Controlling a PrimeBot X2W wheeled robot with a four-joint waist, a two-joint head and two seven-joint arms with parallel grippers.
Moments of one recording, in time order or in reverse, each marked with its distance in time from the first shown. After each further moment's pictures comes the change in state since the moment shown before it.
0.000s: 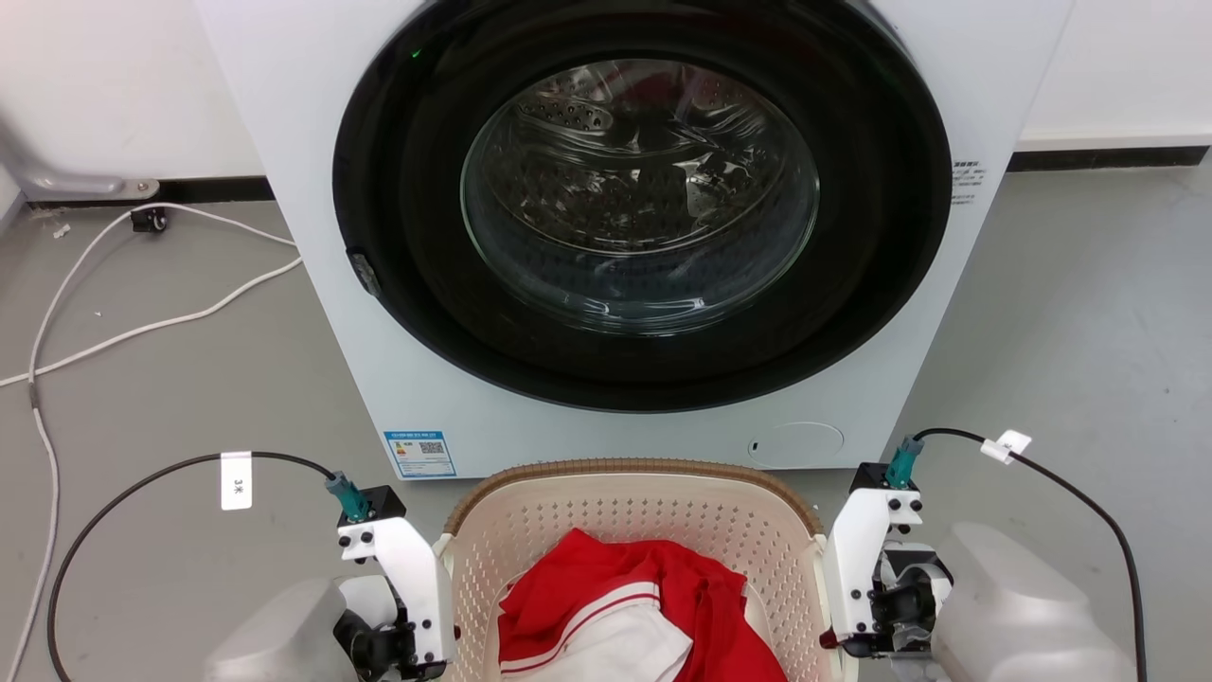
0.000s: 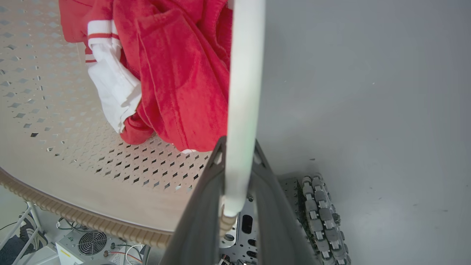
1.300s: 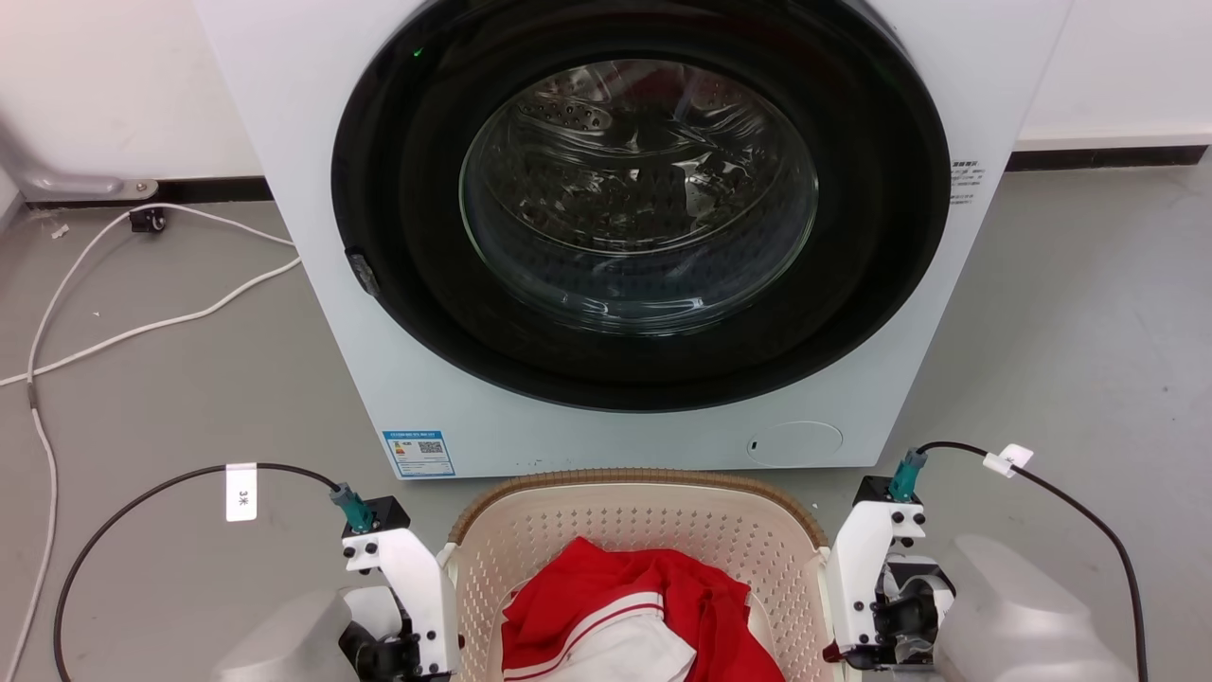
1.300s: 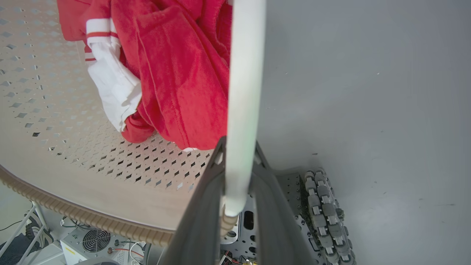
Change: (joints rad) left arm 0.009 -0.004 -0.049 0.004 -0.041 0.000 -0.026; right arm 0.026 0.001 -0.044 0.000 -0.032 0.000 0.008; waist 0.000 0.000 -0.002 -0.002
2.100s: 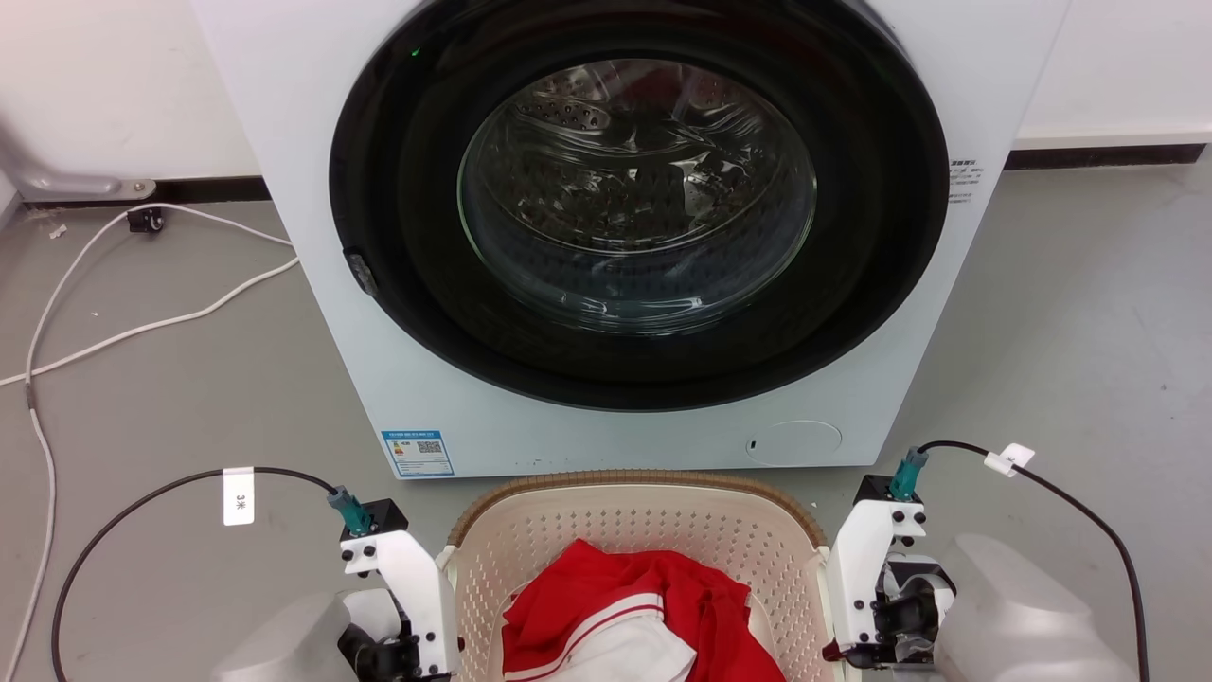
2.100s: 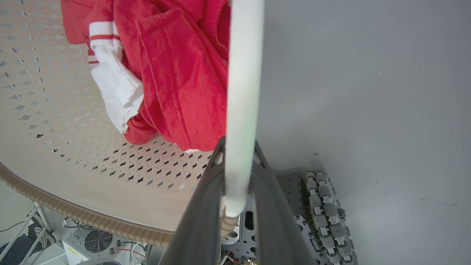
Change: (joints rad) left arm 0.000 -0.001 -0.015 0.009 -0.029 0.000 -0.004; right arm -0.002 0.000 0.002 0.000 0.008 0.000 -0.002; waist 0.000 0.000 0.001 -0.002
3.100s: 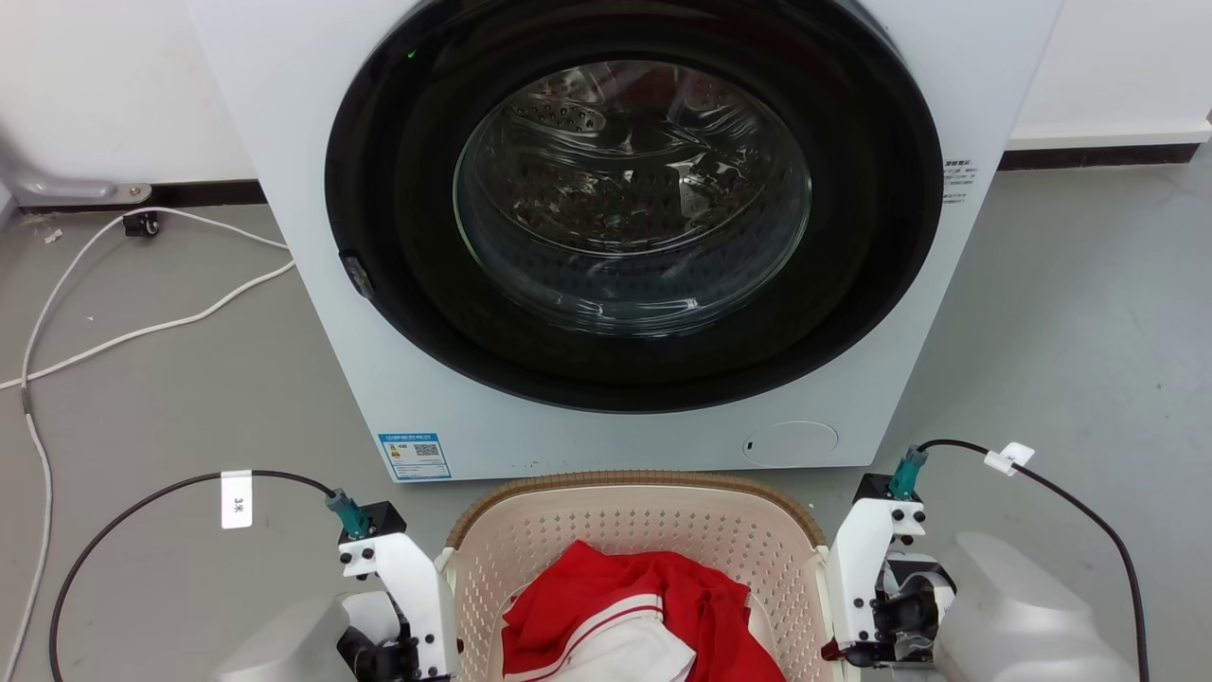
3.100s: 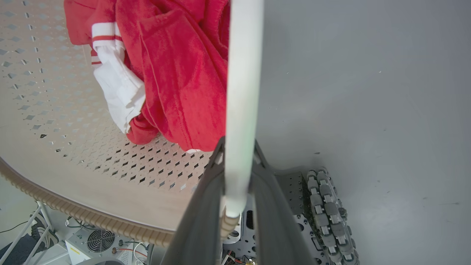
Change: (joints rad) left arm 0.000 0.000 -0.019 0.006 -0.025 0.000 -0.009; right arm -0.003 0.000 0.002 0.000 0.008 0.000 0.007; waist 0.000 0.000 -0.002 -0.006
